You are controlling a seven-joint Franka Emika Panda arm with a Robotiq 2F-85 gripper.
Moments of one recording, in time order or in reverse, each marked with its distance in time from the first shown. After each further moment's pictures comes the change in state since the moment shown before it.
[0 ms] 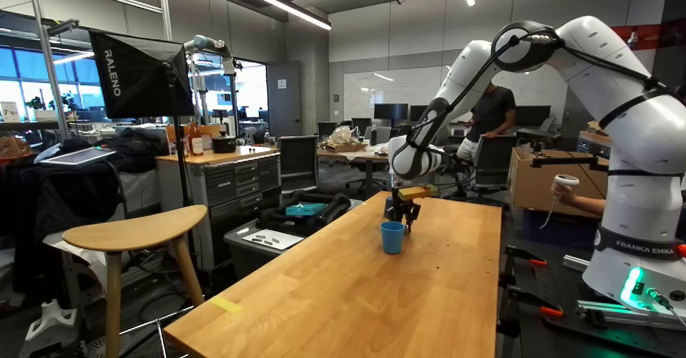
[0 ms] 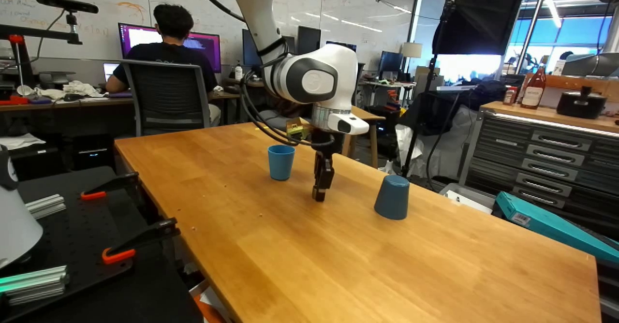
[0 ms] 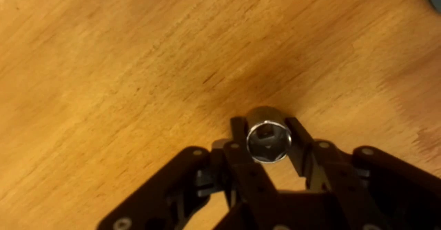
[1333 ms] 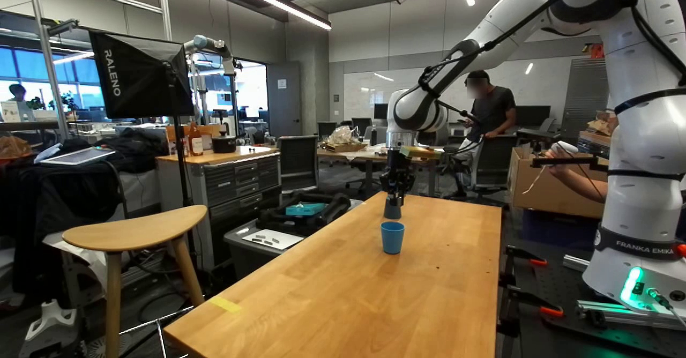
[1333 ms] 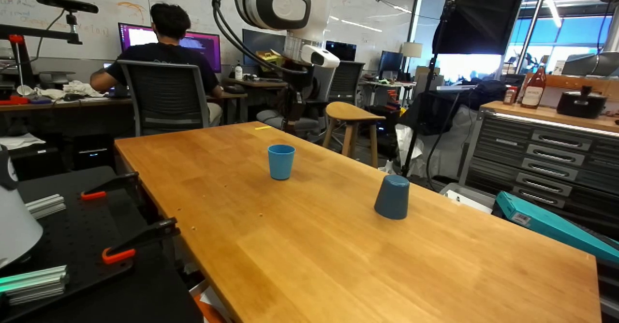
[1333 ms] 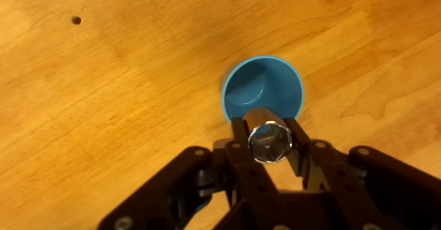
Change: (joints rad) arm 0.021 -0.380 0.132 -0.149 0.131 -0.208 -0.142
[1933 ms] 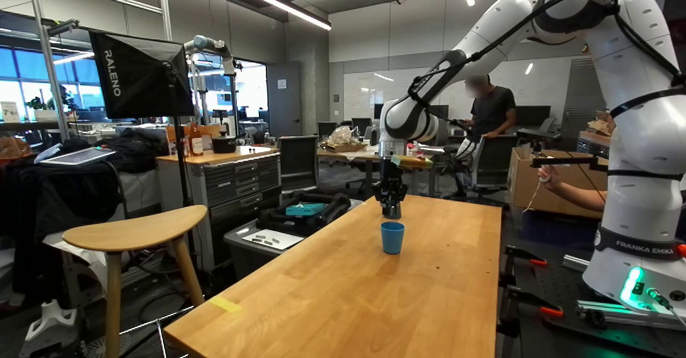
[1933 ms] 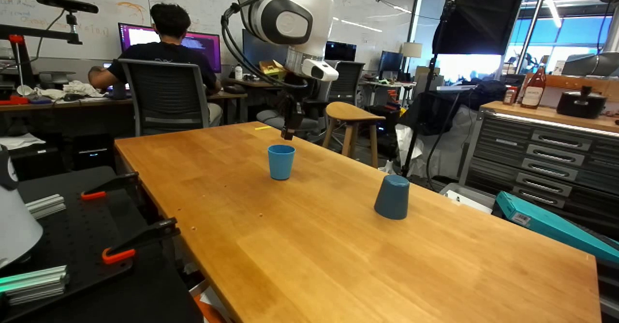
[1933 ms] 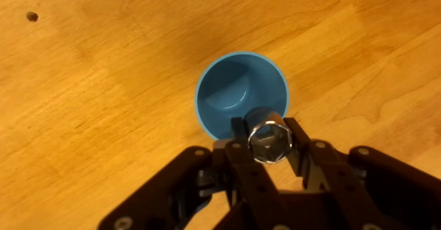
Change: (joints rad) arm 0.013 0.100 0.013 0.065 0.042 0.018 0.000
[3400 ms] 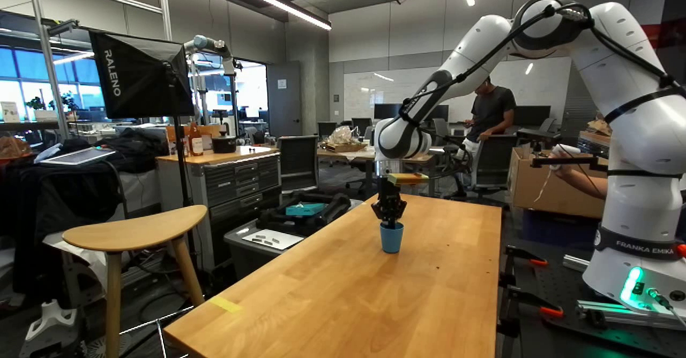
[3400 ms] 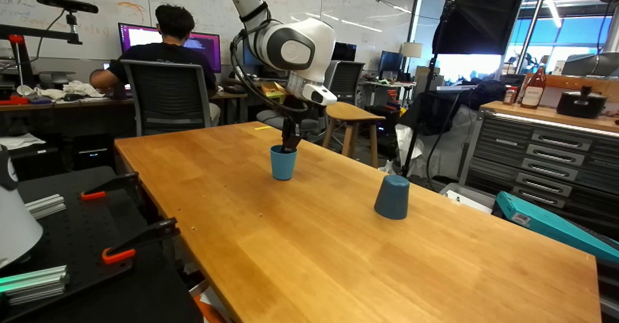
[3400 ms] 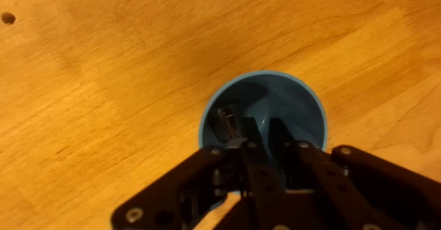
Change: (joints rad) arm 0.010 0.139 -0.004 0.063 -0.014 0.004 0.001
